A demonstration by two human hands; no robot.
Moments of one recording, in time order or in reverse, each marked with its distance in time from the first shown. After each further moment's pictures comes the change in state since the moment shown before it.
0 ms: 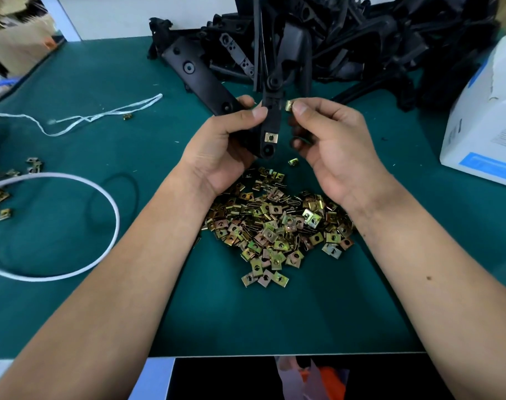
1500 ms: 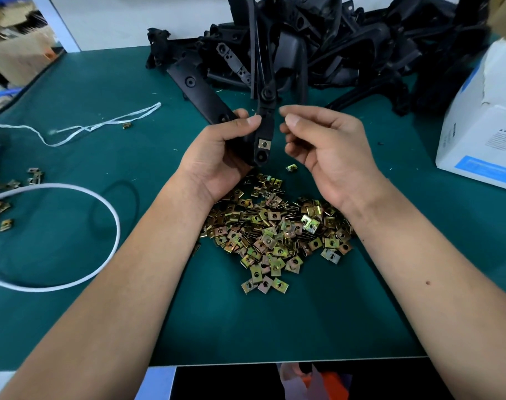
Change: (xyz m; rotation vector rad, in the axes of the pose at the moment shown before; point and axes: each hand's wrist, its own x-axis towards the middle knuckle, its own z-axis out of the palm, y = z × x) left_hand 0.003 0.001 -0.003 -0.031 0.046 -0.043; right_hand -0.001 -0.002 -0.003 0.038 -0.043 -0.024
